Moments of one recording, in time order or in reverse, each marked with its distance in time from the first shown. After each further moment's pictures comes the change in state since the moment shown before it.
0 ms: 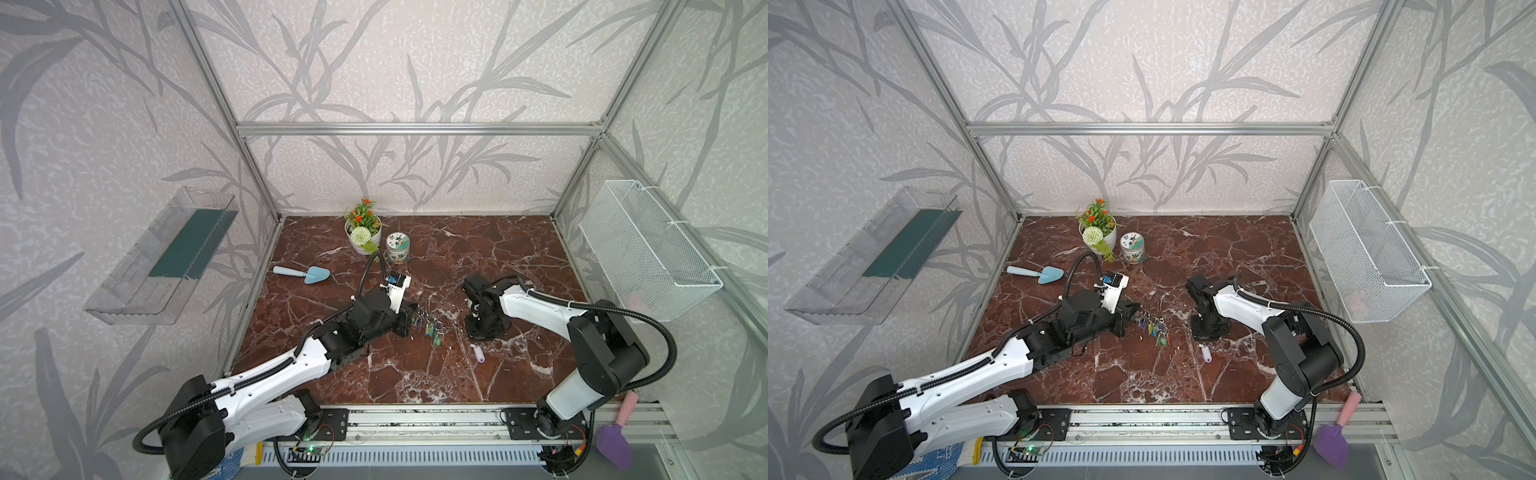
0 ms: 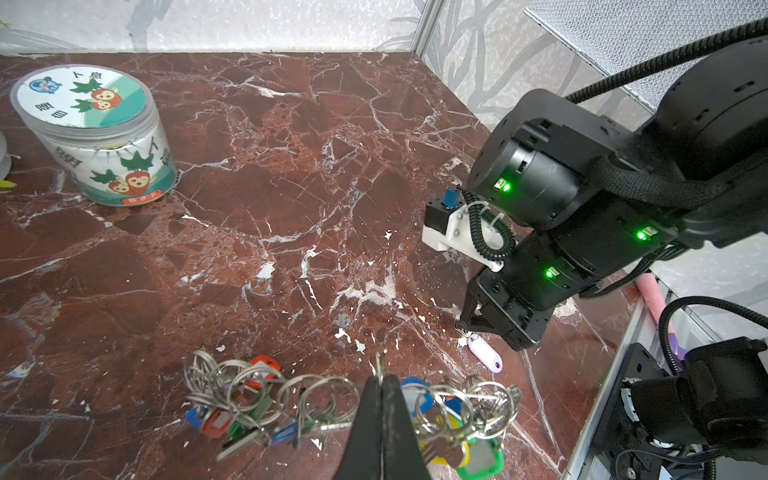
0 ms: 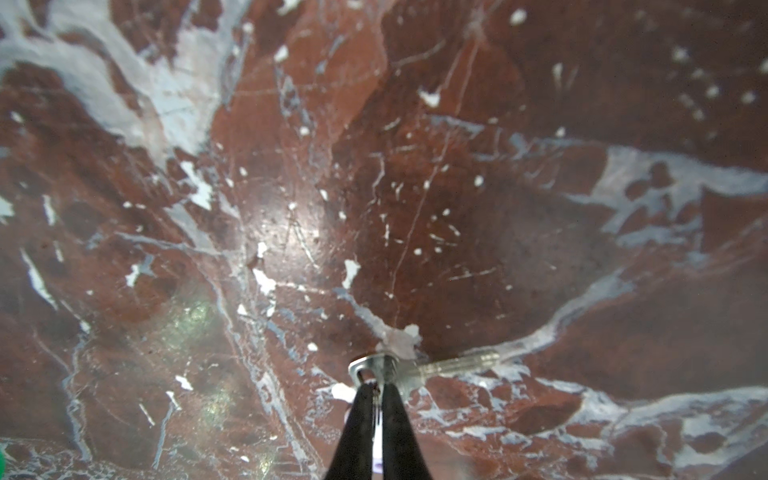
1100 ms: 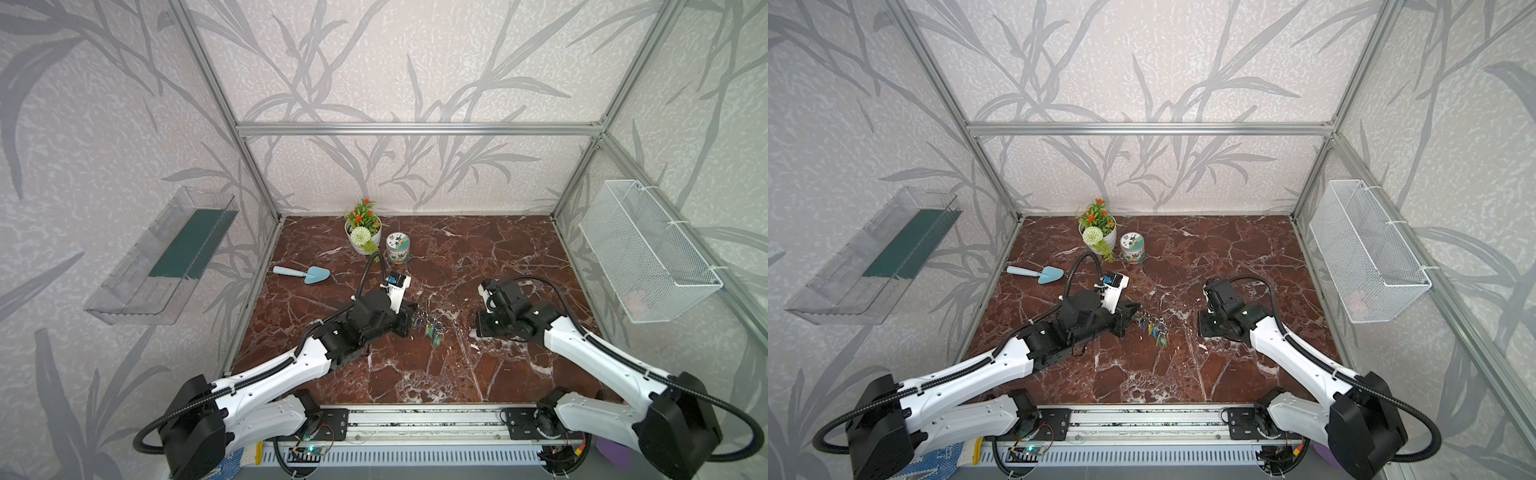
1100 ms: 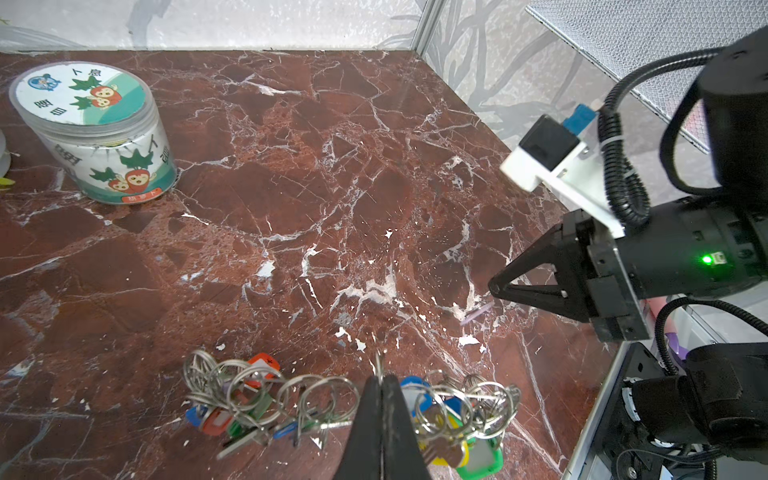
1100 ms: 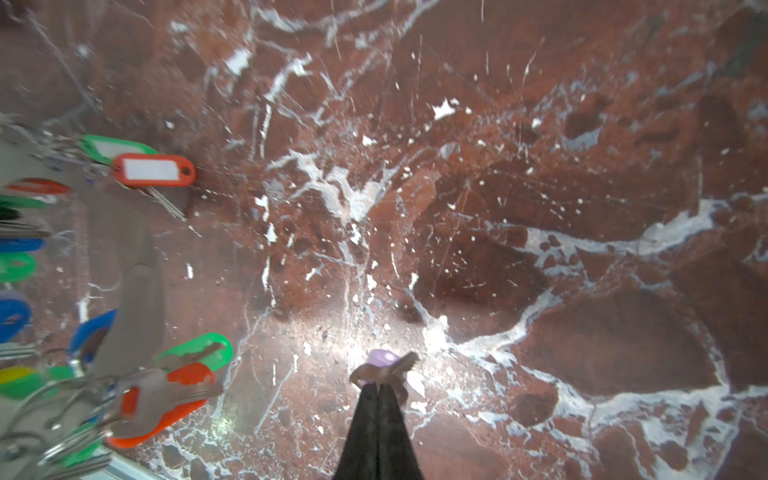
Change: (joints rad) left arm 0.000 0.002 -0.001 0.000 0.002 -0.001; right arm 0.000 -0.519 -0.222 0.254 -0.001 0.005
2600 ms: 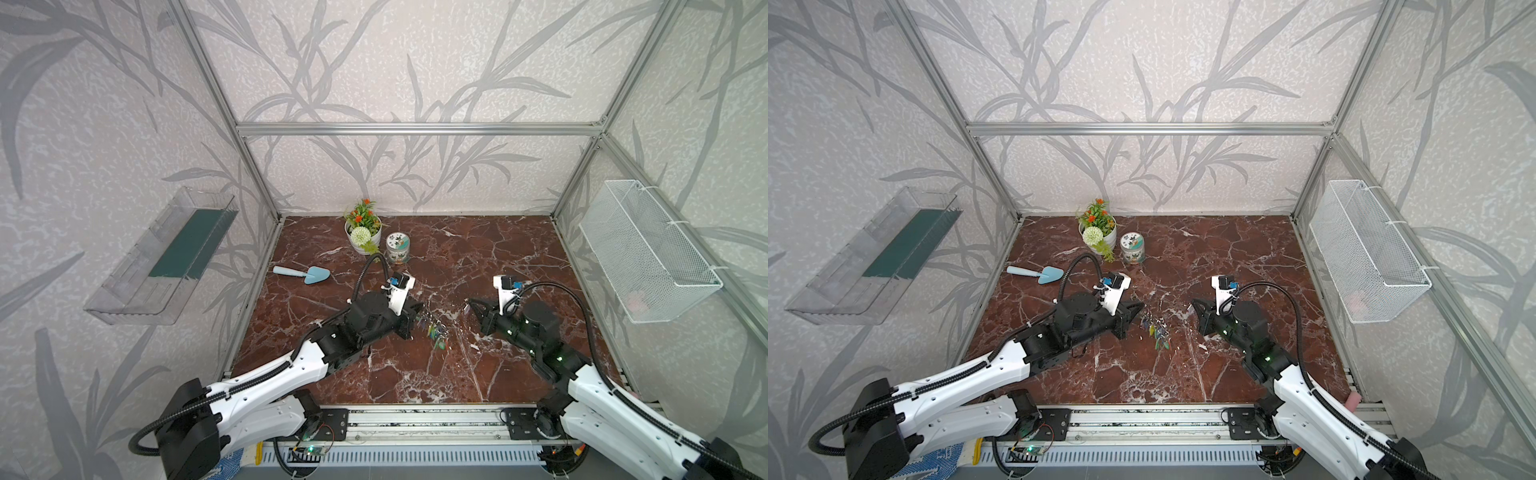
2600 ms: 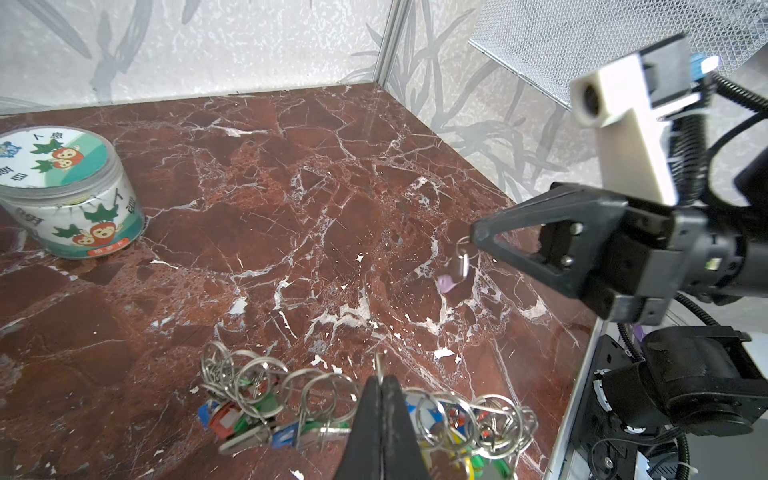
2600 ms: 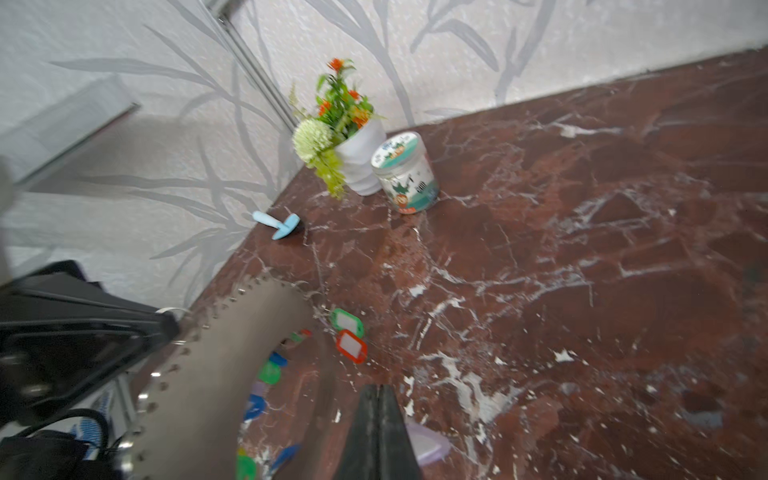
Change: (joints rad) left arm -0.024 -0.035 -0.010 0.074 0.031 0.053; right arm 0.000 -0.304 -0.345 0.723 -0.066 0.003
